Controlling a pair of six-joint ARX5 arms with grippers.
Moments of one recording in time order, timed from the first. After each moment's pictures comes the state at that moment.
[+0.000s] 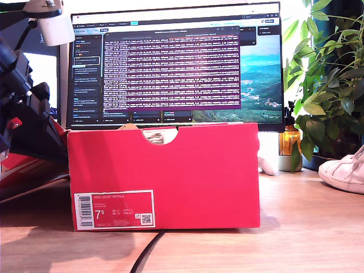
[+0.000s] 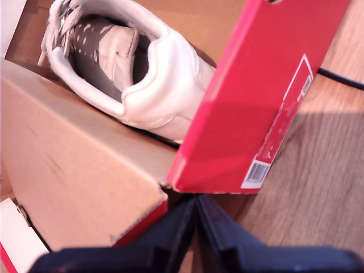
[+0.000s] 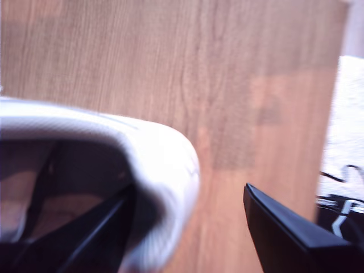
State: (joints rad) left arm -0.75 1.04 0.49 -0.18 -0.22 0.58; right arm 0.02 1.45 0.94 -0.95 0.35 1.36
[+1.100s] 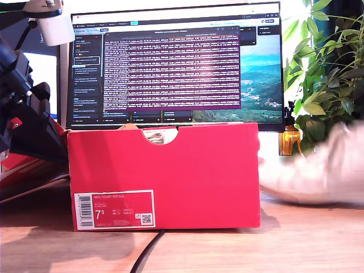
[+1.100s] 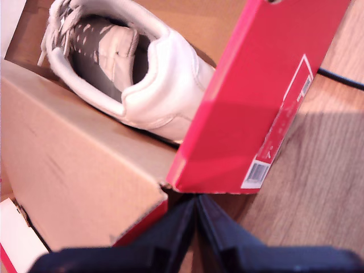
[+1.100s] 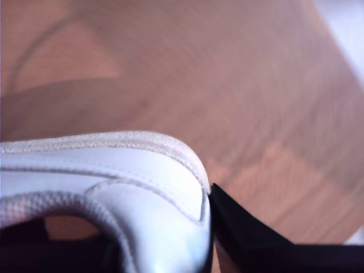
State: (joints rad) left arm -0.75 1.04 0.49 -0.18 -0.22 0.58; right arm 0.00 1.47 1.04 -0.89 0.30 0.44
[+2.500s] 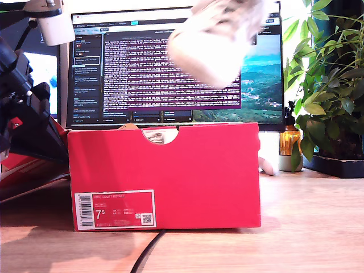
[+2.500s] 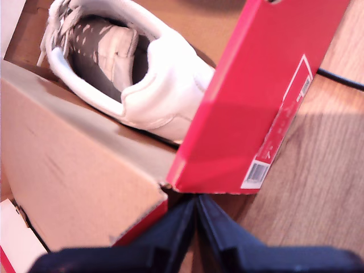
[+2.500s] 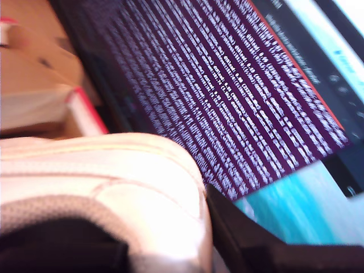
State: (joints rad) left arm -0.75 1.04 0.49 -0.18 -0.21 0.58; right arm 0.42 1.61 1.60 -0.38 0.04 -0.77
